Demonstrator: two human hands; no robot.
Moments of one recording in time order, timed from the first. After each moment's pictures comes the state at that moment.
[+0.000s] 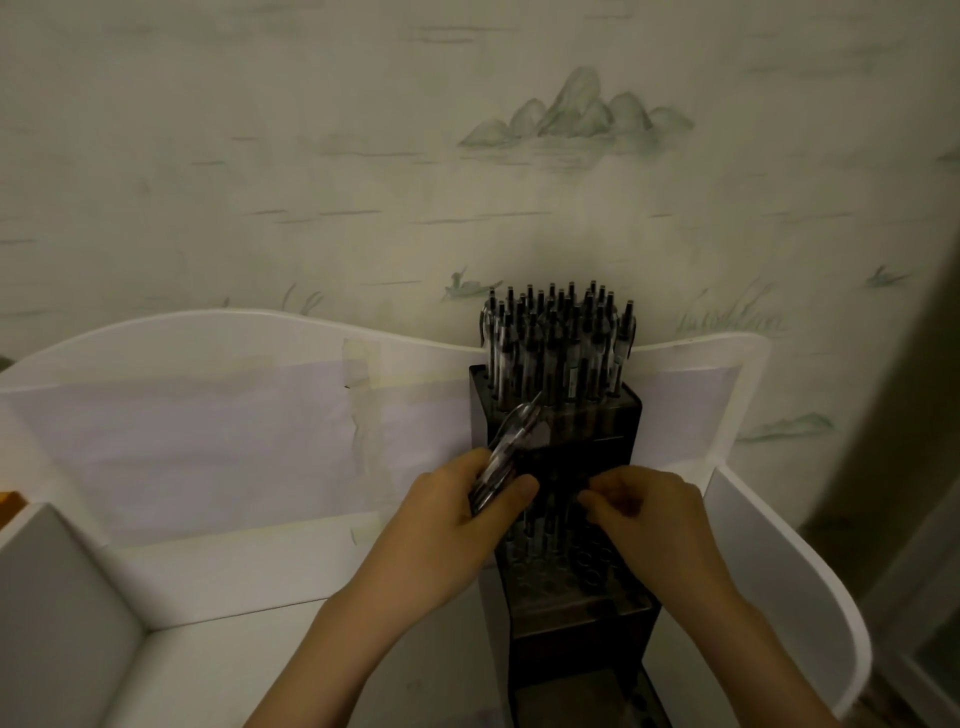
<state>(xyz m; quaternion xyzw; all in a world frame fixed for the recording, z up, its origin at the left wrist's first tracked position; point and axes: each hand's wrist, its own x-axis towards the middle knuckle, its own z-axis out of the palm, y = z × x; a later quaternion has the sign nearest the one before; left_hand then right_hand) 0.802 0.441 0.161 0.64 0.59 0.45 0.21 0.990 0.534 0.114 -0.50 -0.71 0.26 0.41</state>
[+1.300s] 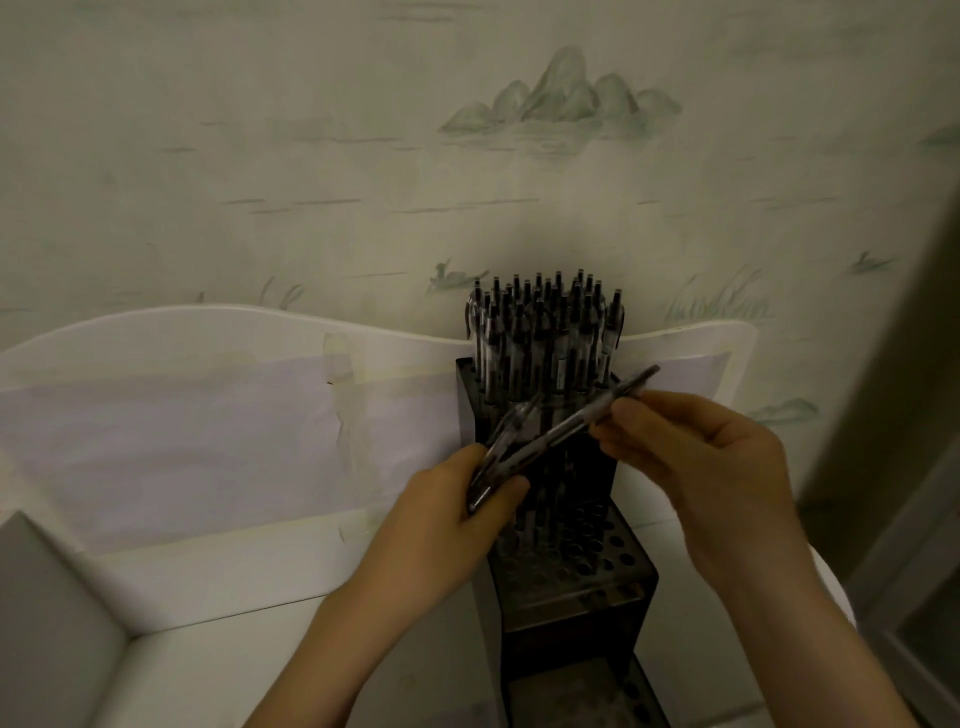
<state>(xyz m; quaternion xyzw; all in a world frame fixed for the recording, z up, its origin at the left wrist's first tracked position) 0.802 0.452 0.148 0.65 0.61 0.42 0.18 0.999 0.502 0.191 -0.30 -0.48 0.55 0.61</state>
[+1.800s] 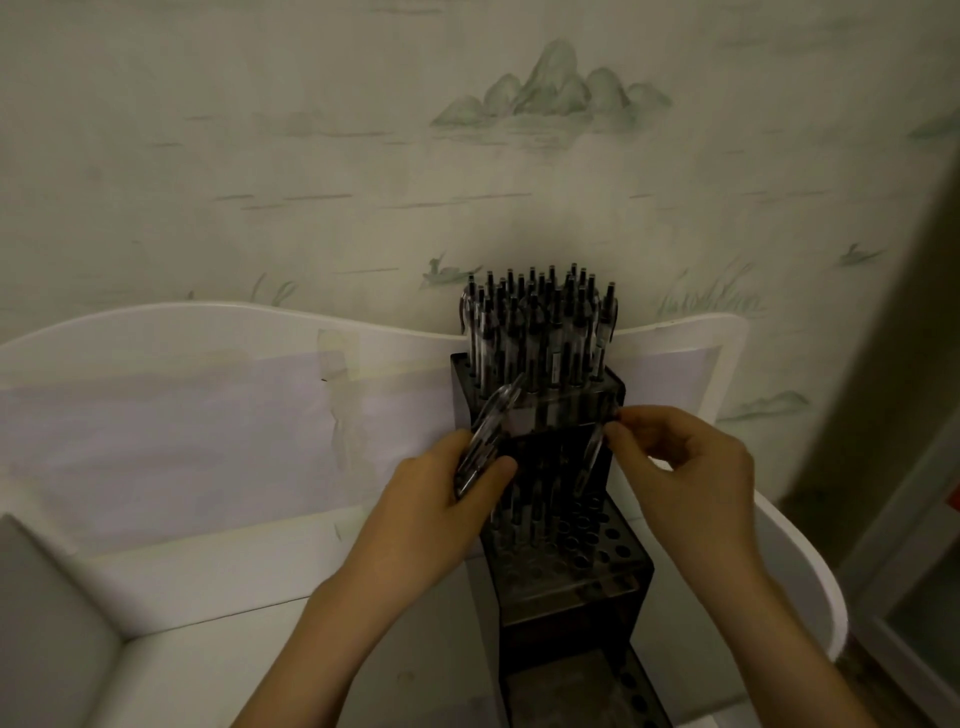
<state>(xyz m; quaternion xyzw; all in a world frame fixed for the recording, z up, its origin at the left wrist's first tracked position) 0.800 0.452 0.155 0.63 0.62 0.43 0.17 1.001 0.522 0.147 -0.42 -0.64 0.24 0.60</state>
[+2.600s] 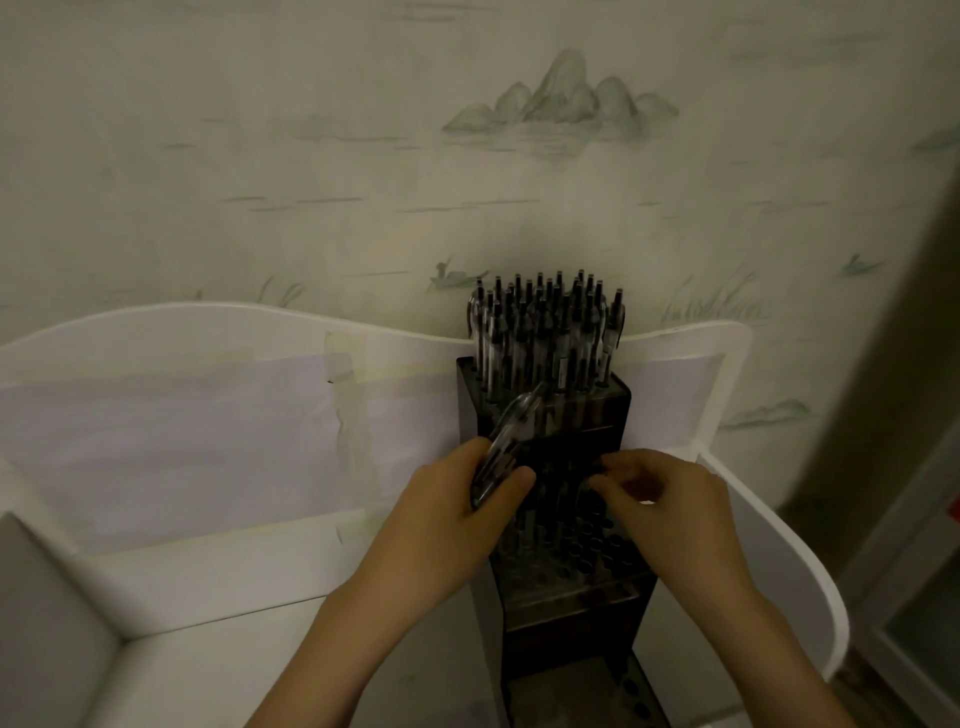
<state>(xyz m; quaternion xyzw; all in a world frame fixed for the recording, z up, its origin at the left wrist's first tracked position) 0.806 0.448 0.157 0.65 0.59 0.44 0.18 1.003 0.526 0.121 -0.51 -0.68 0.24 0.46</state>
